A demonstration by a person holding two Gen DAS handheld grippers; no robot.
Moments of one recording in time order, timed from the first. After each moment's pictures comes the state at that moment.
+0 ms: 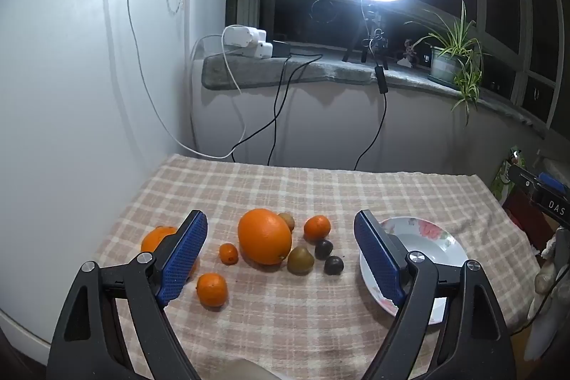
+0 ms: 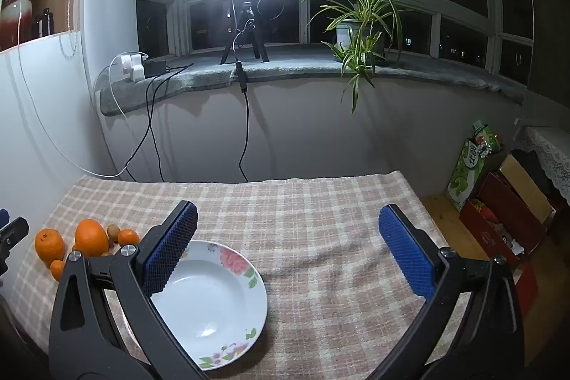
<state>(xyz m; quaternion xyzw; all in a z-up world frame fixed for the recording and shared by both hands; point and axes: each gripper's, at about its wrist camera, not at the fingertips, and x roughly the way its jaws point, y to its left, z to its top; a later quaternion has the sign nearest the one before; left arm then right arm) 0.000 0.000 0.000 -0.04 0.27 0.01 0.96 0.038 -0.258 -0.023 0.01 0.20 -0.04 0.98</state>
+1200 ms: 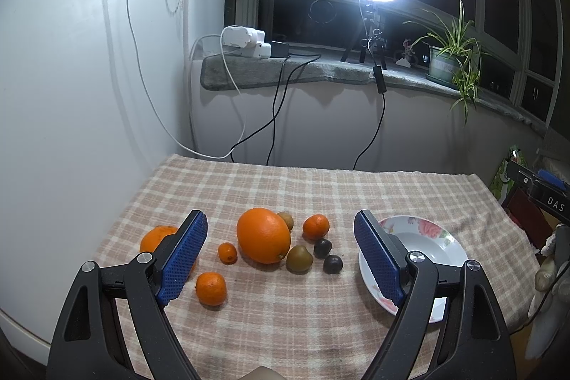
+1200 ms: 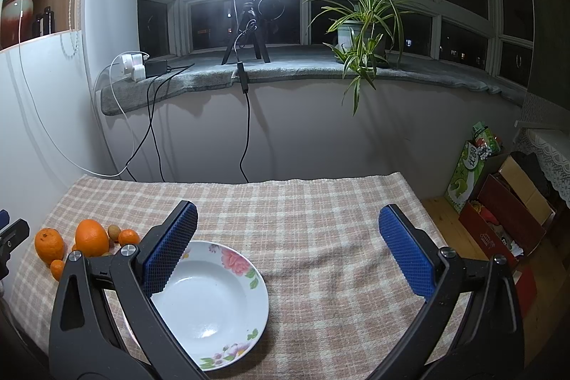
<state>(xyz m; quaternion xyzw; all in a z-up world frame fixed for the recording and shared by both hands) -0.001 0.000 0.000 -0.04 0.26 0.01 0.96 0.037 -0.257 -0.021 0.00 0.20 -0.04 0.98</state>
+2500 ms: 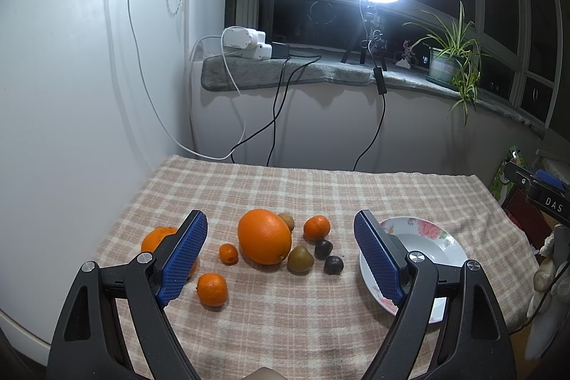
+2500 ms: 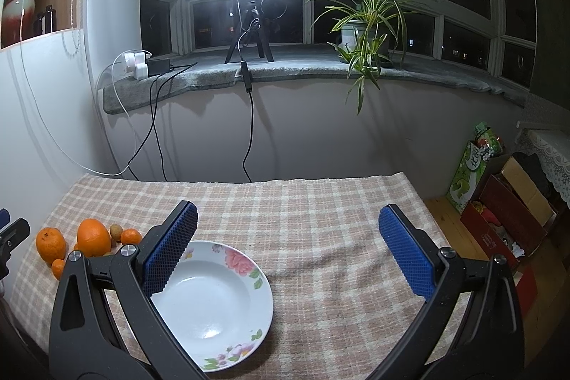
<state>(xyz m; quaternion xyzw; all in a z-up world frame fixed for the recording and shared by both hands) -0.001 0.000 0.000 -0.04 0.26 0.01 0.96 0.039 -0.250 -0.021 0.00 0.20 -0.03 0.98</state>
